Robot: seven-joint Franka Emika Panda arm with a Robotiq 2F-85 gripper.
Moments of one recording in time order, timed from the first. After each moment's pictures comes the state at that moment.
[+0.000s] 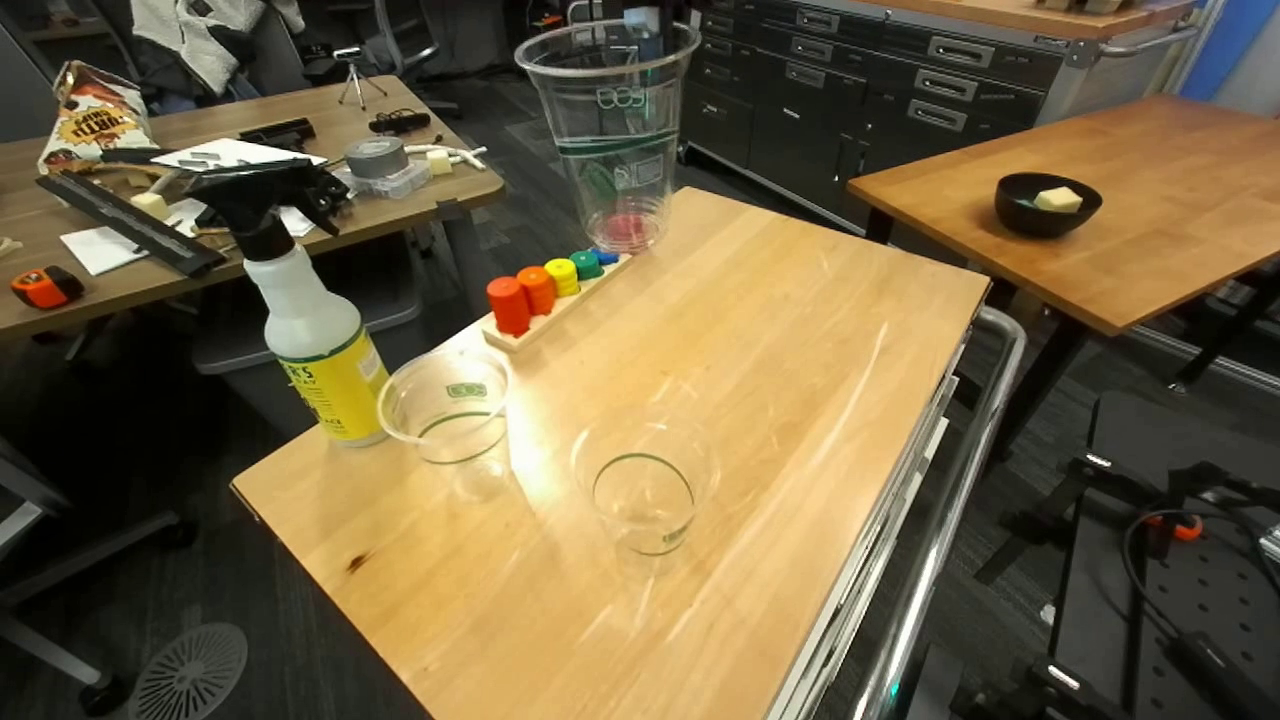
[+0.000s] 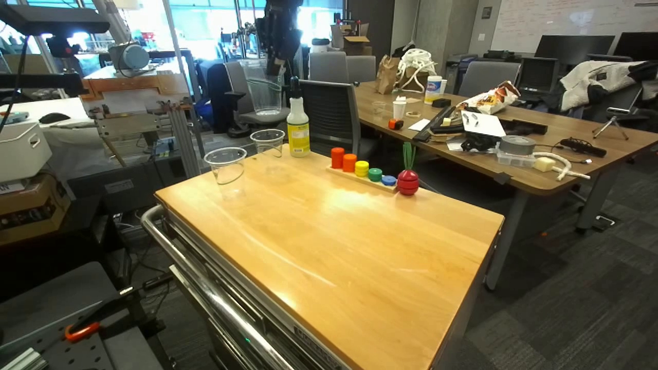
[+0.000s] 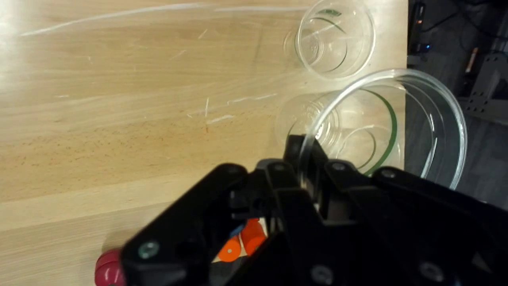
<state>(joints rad) 0.07 0.14 0.08 -1.72 0.14 1.71 0.19</state>
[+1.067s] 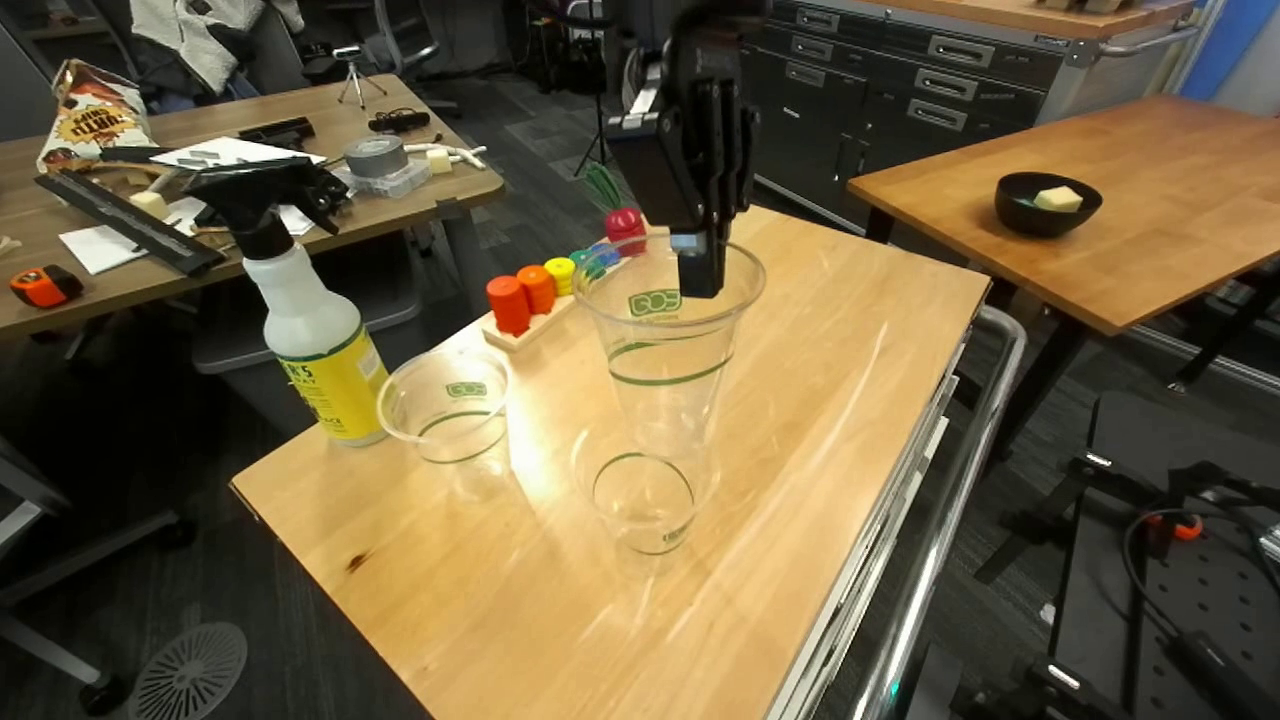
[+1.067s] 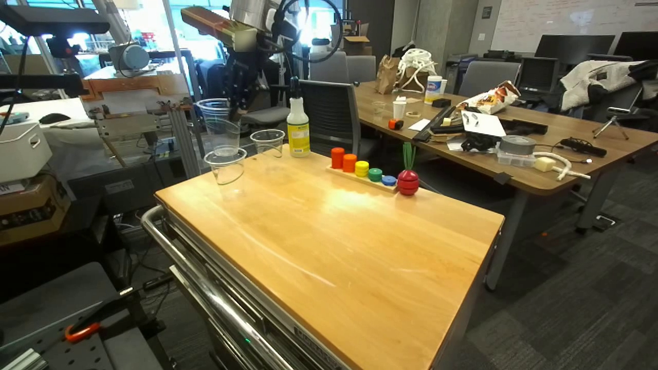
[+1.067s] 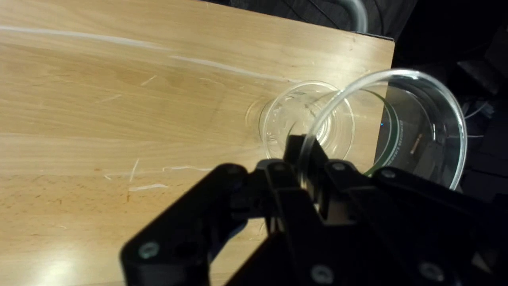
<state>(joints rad) 0.10 0.10 0.12 -2.01 0.25 1.88 -0.06</state>
